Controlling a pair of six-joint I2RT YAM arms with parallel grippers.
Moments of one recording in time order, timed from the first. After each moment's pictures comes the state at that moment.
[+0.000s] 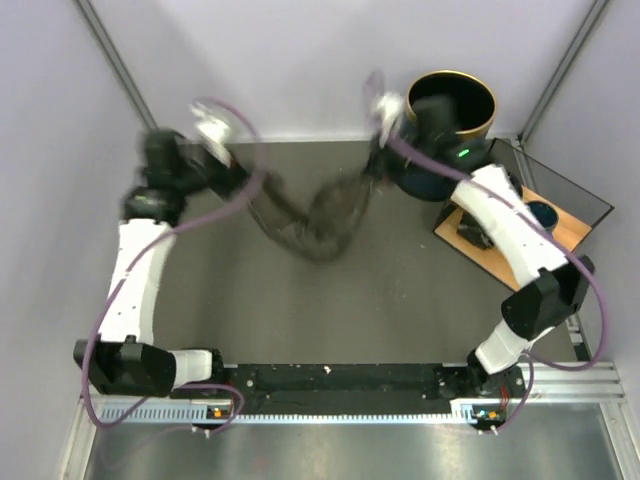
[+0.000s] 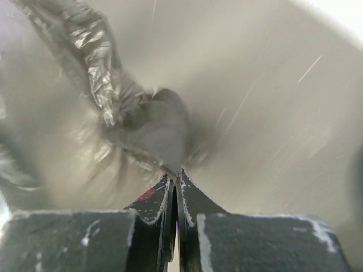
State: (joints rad) left arm -0.16 1.27 1.28 -0.73 0.69 0.36; right arm 0.53 1.60 1.53 -0.77 -0.48 -0.11
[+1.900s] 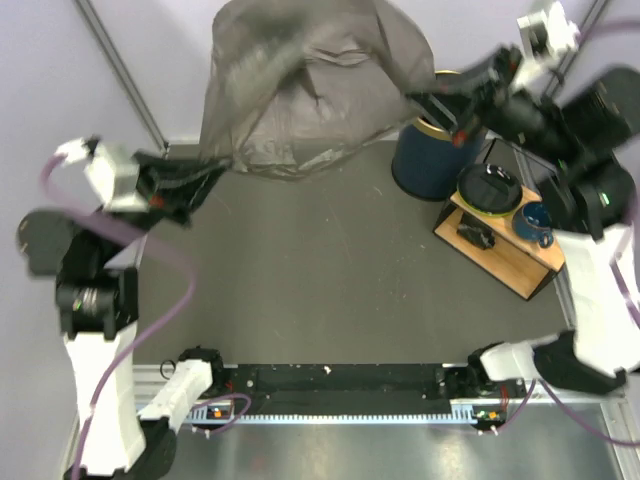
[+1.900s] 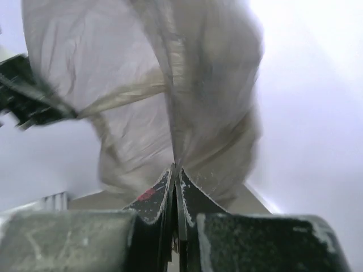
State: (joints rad) left arm 0.09 0.96 1.51 -0.12 0.90 -0.27; right arm 0.38 1.48 2.21 -0.47 -0.69 0.19
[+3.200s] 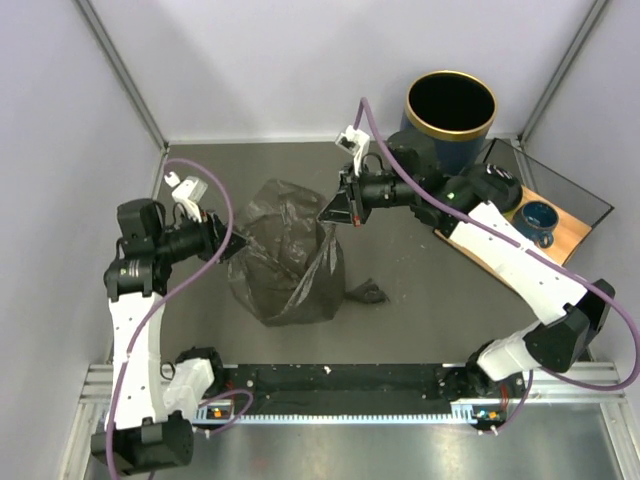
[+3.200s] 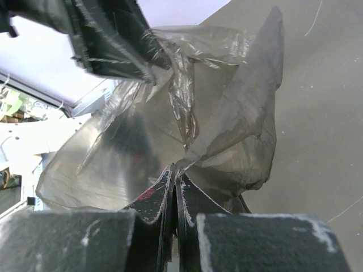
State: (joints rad) left arm 0.16 0.89 1.04 -0.74 0.90 -0.05; right arm 0.72 1.43 1.55 -0.48 -0.65 0.26
